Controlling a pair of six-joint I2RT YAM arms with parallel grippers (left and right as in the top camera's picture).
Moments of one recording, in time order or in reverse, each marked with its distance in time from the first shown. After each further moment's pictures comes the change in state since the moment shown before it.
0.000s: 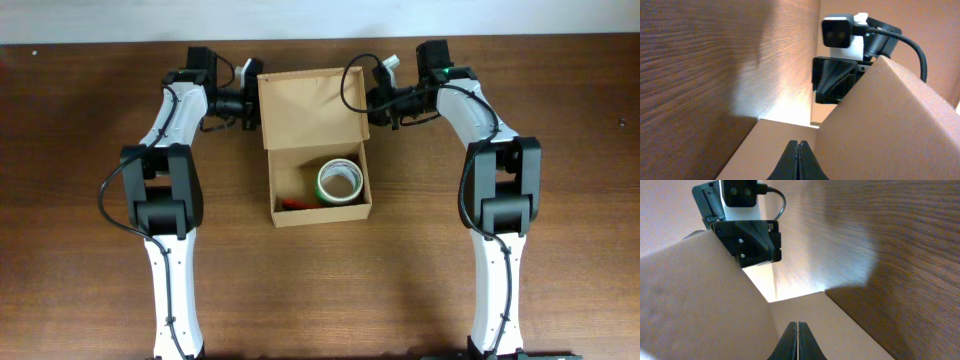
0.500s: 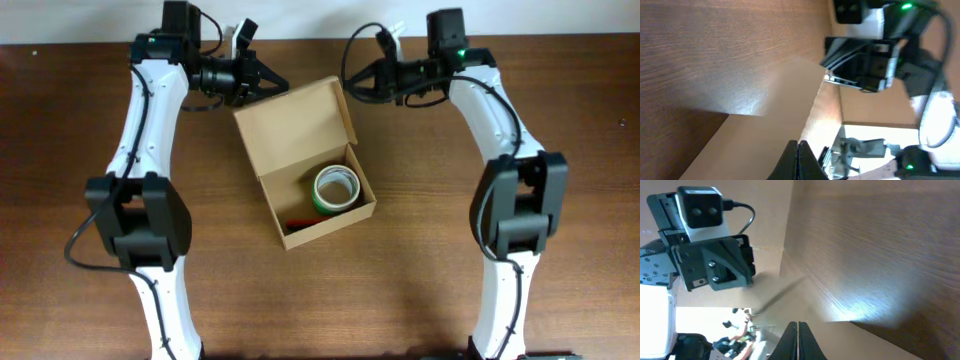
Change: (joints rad) left arm -0.027 -0.345 0.017 -0.246 -0.240 0.147; right arm 0.019 -0.209 0.000 0.030 0.025 0.000
